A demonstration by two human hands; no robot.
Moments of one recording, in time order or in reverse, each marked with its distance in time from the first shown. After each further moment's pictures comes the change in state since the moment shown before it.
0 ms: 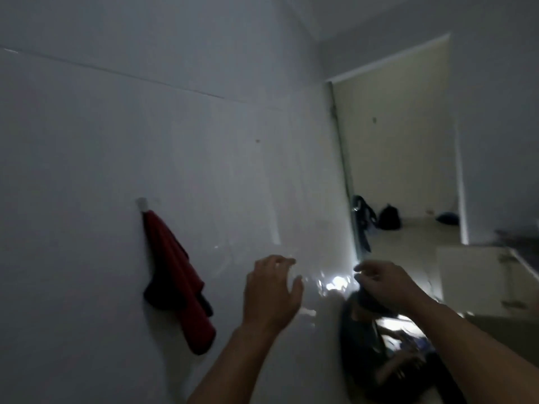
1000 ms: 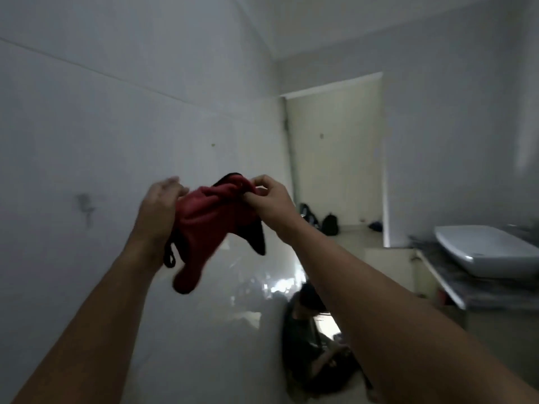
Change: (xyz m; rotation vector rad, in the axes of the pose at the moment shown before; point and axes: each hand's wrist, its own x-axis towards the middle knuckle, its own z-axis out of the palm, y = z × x) left_hand 0.084 -0.005 -0.156 -1.066 0.087 -0.529; right_hand 0.015 -0.201 -0.033 0.735 0.050 -0.305
